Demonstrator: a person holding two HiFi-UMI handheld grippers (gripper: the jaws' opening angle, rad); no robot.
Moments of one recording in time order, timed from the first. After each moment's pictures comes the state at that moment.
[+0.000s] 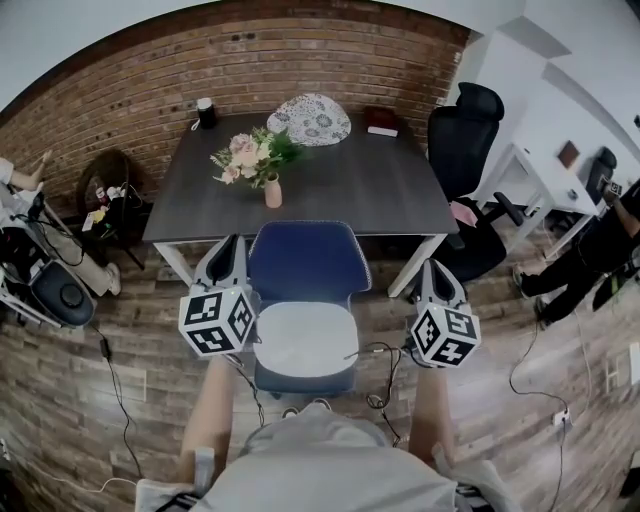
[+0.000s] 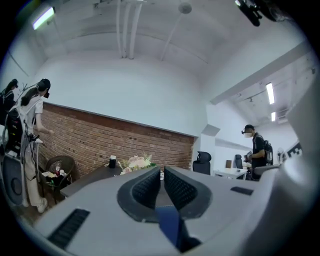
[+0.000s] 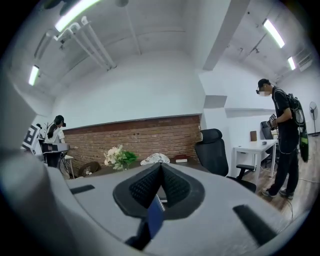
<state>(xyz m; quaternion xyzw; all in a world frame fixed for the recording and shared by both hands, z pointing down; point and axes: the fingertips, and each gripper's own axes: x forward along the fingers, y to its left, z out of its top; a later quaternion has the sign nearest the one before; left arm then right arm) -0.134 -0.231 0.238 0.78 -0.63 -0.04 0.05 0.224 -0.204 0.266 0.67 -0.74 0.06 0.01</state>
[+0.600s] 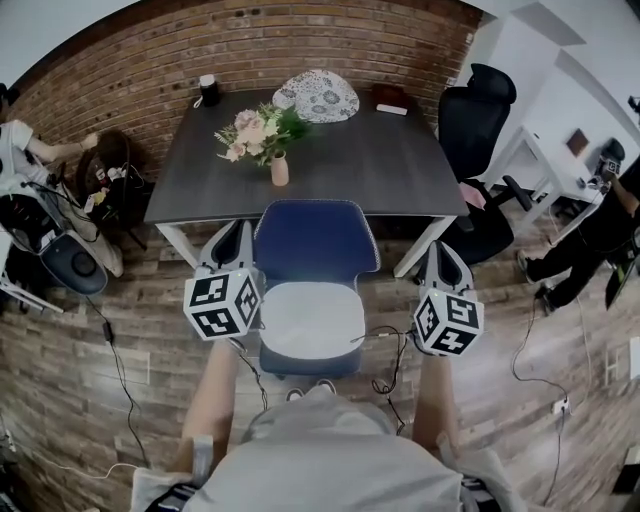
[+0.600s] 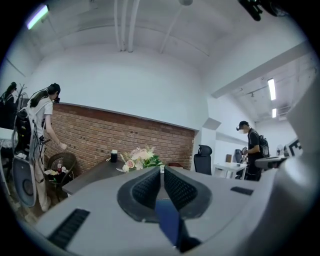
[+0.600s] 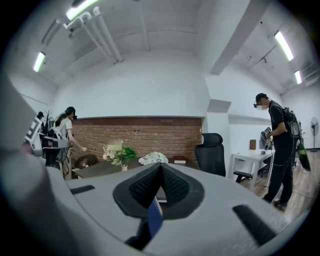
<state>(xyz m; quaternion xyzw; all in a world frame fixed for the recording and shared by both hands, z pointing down) -0.143 -0.245 0.261 0.78 -0.63 -0.01 0.07 0.205 -0.213 0.265 0.68 -0.73 0.03 0.05</state>
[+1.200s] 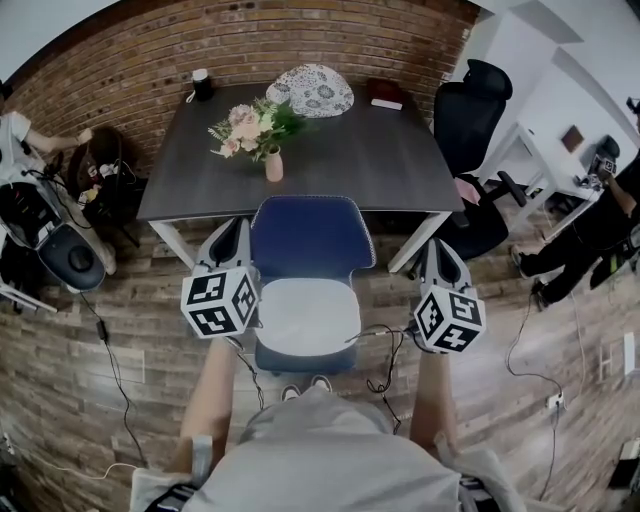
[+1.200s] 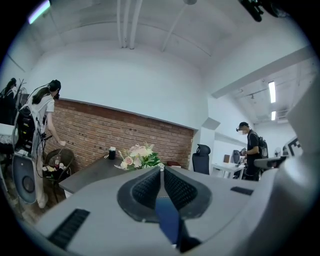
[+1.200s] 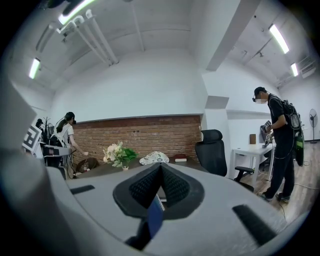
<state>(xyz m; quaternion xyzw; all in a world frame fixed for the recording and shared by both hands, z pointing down) -0.142 -0.251 0.273 0.78 -0.62 -0.01 0.09 0.205 -0.215 0.268 0.68 -0.73 0.05 0.03</state>
